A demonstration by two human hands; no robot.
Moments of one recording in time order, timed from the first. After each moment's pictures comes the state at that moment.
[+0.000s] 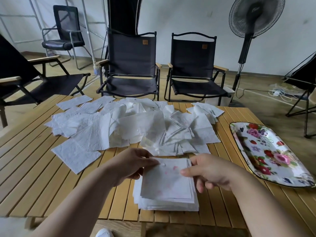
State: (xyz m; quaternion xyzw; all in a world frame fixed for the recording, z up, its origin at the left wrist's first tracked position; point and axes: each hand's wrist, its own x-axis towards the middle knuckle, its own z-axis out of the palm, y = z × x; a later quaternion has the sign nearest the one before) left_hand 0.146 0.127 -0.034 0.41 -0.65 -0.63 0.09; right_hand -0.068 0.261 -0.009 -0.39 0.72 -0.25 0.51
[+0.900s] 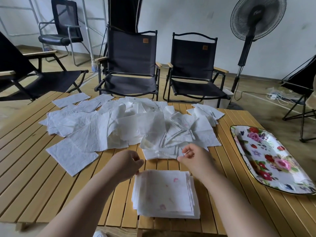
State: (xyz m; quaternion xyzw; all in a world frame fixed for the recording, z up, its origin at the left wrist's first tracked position) left_hand 0.142 0.105 -0.063 0.49 -0.81 -0.32 0.05; right_hand -0.071 0.212 -0.066 -0.43 0.82 -0.32 0.18
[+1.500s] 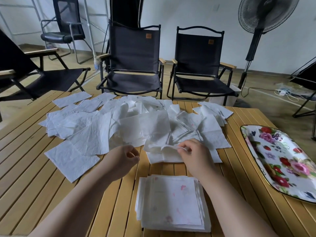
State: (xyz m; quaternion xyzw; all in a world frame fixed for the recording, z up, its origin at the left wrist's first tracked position) left_hand 0.155 0.062 -0.078 0.49 -0.79 -0.34 0.13; right_hand -0.076 0.169 -0.089 -0.52 0.77 -0.36 0.08
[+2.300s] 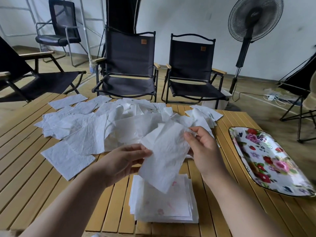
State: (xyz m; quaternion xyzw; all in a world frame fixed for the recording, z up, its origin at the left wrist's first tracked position) left_hand 0.149 0.102 -0.037 0.31 -0.53 -0.77 0.16; right_hand -0.052 0.218 -0.019 -0.39 0.63 -0.62 0.25
